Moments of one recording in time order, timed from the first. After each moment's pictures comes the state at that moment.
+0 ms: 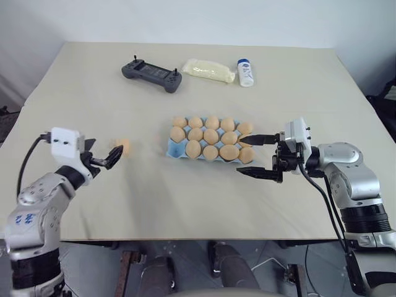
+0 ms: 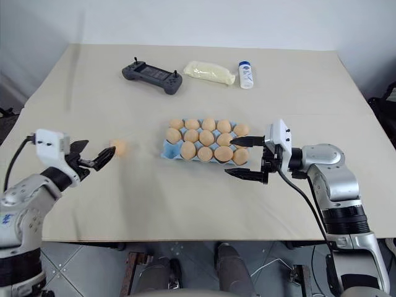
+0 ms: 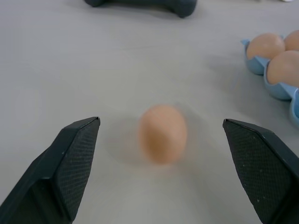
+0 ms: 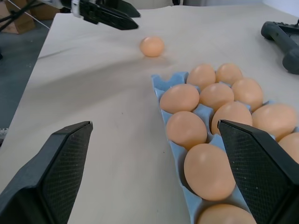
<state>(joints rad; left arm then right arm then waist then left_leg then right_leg) -0.24 0.56 0.35 -0.23 -0.39 0.72 -0.35 -0.51 -0.65 0.01 0.06 0.47 0.26 1.29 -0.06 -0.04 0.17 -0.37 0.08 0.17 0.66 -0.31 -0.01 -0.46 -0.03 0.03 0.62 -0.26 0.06</state>
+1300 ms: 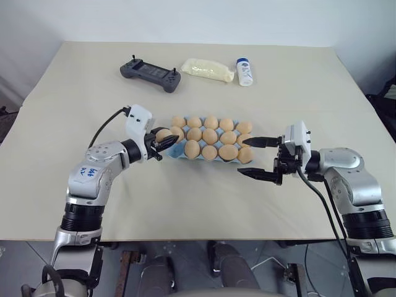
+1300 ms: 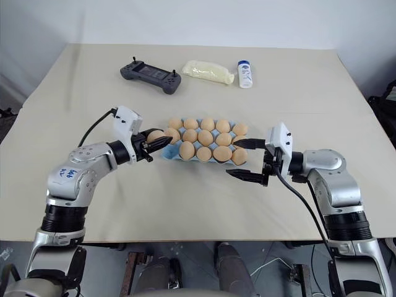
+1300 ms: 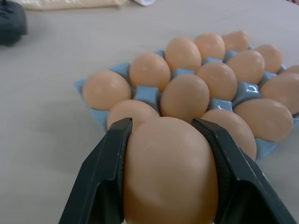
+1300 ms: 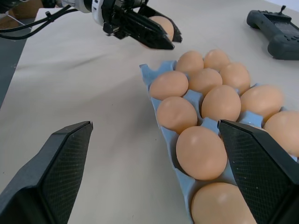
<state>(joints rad) -0.55 0.45 0.02 -0.06 -0.35 0.73 -0.54 -0.45 -0.66 -0.01 0.01 0.47 0.27 1.22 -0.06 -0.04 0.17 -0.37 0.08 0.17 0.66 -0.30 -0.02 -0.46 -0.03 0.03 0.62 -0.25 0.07</state>
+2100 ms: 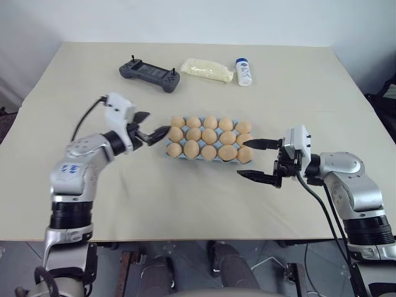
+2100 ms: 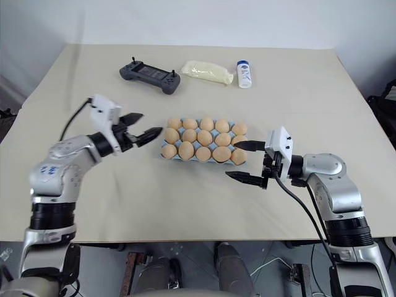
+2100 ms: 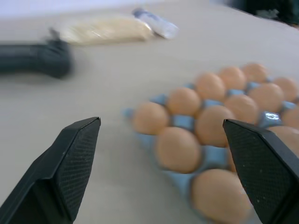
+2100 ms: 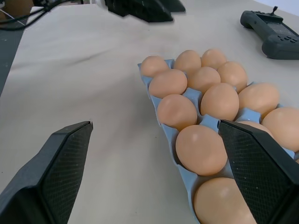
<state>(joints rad) -0.50 0.54 0.20 -0.05 -0.38 0.57 -0.62 -0.41 -0.66 -0.01 -0.02 0.47 0.26 1.19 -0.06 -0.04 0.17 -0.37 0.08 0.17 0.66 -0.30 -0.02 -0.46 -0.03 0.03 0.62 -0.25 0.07</state>
